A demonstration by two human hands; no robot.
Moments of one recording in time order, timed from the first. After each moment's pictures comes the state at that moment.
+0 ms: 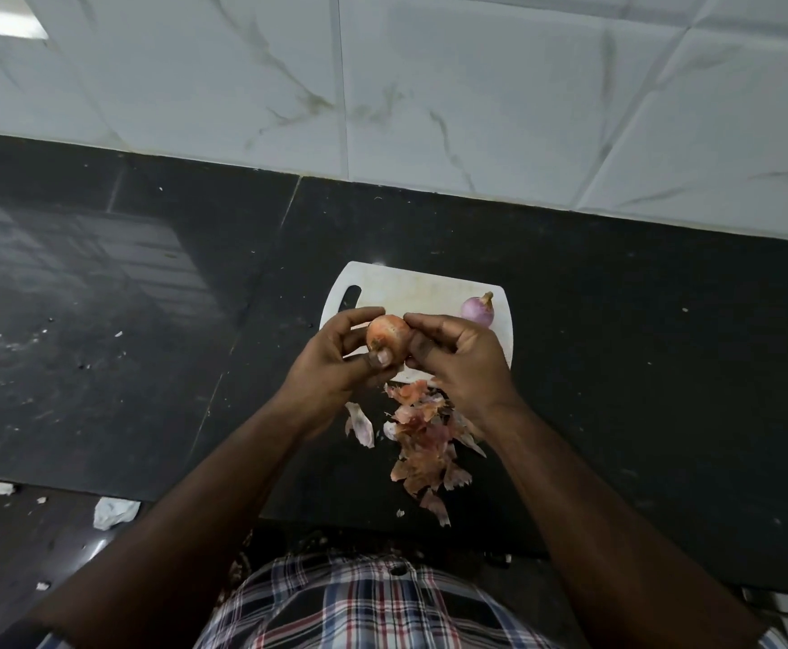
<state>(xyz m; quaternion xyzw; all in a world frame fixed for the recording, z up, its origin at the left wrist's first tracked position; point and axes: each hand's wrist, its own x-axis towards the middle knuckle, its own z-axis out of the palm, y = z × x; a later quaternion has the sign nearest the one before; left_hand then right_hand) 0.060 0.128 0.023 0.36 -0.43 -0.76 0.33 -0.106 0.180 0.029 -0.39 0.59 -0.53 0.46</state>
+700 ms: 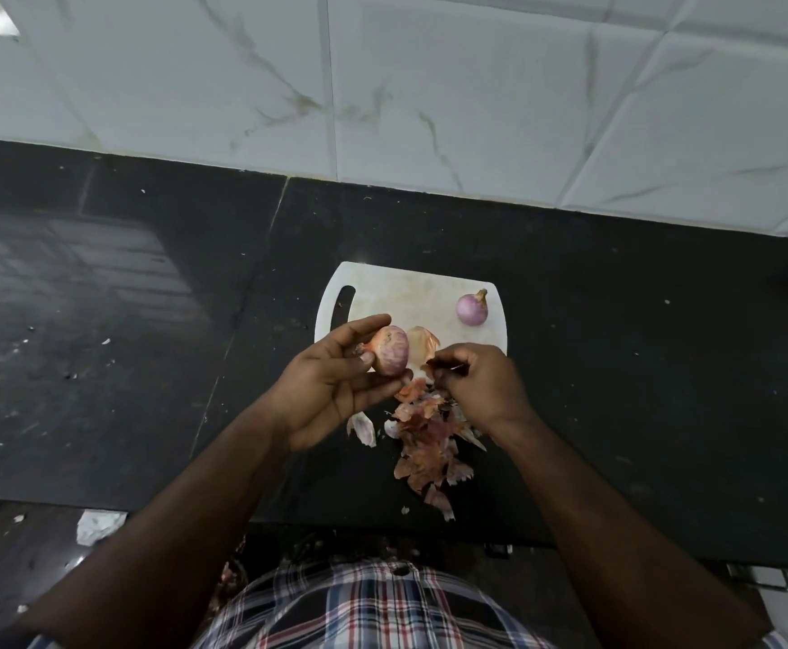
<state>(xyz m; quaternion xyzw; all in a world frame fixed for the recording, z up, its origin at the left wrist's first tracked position) 0.077 0.126 0.017 0.27 -0.29 -0.88 0.25 -0.125 0.197 0.004 -0.46 0.76 -0.33 0.32</state>
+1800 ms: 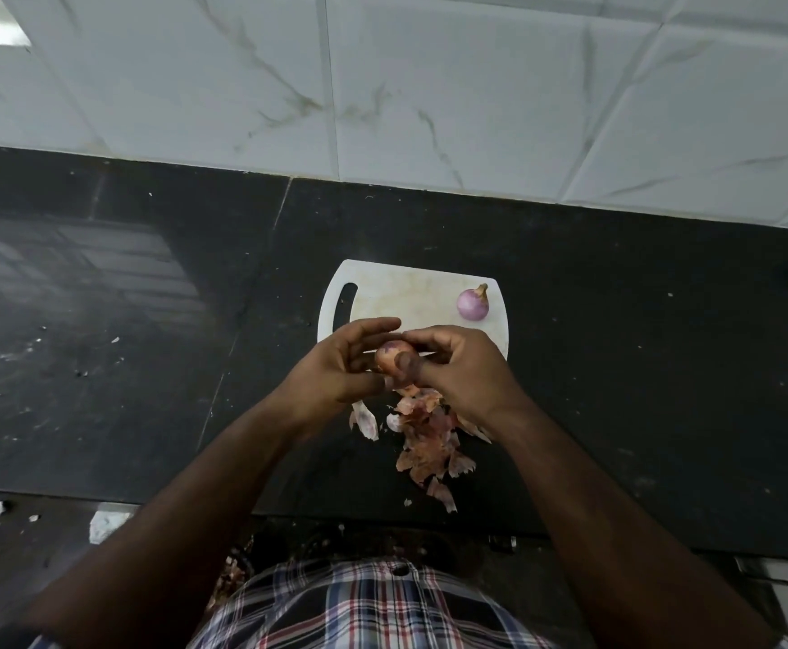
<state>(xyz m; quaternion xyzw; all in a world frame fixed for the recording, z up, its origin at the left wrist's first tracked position) 0.075 0.128 0.015 0.32 -0.51 -0.77 0.23 -0.104 0.198 0.033 -0.47 0.67 -0.40 0.40</state>
